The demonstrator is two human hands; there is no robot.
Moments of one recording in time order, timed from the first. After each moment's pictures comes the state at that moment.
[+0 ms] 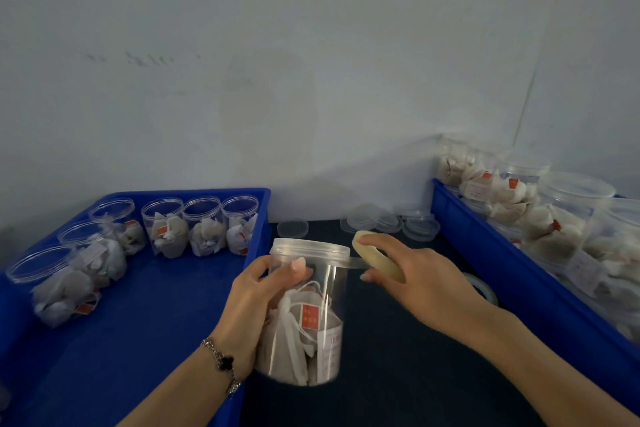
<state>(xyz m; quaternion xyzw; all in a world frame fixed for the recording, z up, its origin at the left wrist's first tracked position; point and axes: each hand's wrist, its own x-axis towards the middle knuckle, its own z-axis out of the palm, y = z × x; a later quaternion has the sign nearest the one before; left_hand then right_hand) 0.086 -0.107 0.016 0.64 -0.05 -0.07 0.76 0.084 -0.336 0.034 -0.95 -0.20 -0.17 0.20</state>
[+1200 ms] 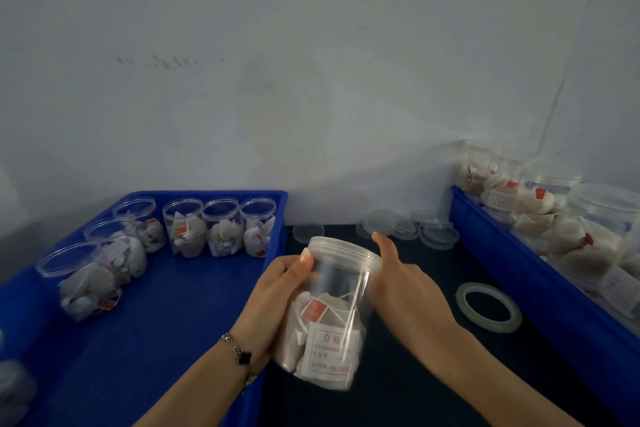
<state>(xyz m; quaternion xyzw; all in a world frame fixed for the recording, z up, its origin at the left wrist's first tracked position) 0.114 -0.114 0.021 0.67 0.00 -0.10 0.73 0.098 -0.282 0.023 -0.97 -0.02 -0.07 0.22</state>
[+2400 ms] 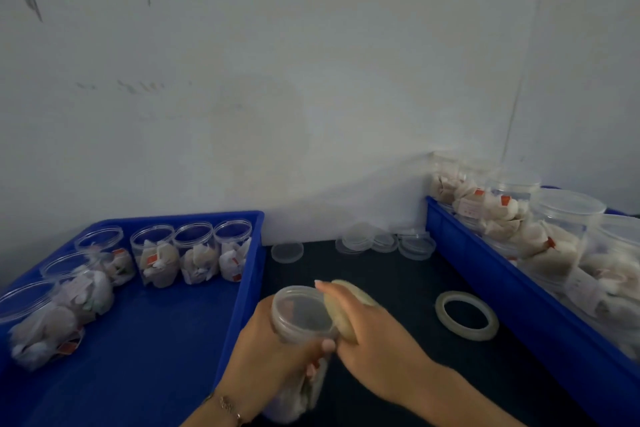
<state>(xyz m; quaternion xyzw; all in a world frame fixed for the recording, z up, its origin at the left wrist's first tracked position) 0.109 -0.115 -0.013 0.80 -0.21 0.00 0.56 0.082 -0.285 0.009 -0.93 -0.20 -0.05 0.31</state>
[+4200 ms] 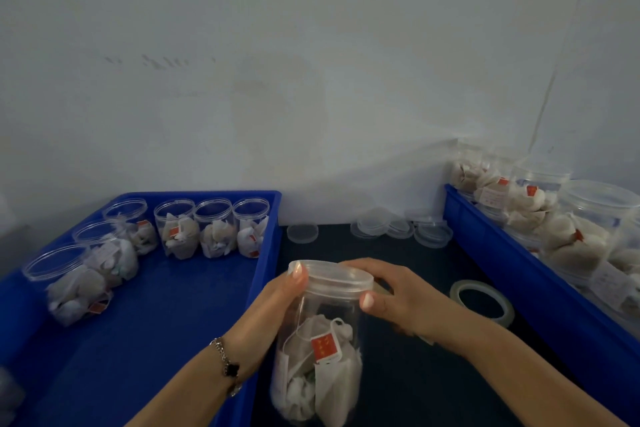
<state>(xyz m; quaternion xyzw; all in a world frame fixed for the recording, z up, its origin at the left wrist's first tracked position) 0.100 -0.111 0.015 0.69 -0.04 -0.11 0.71 0.090 -0.307 0.033 -0.83 -0.26 0.08 0.49</state>
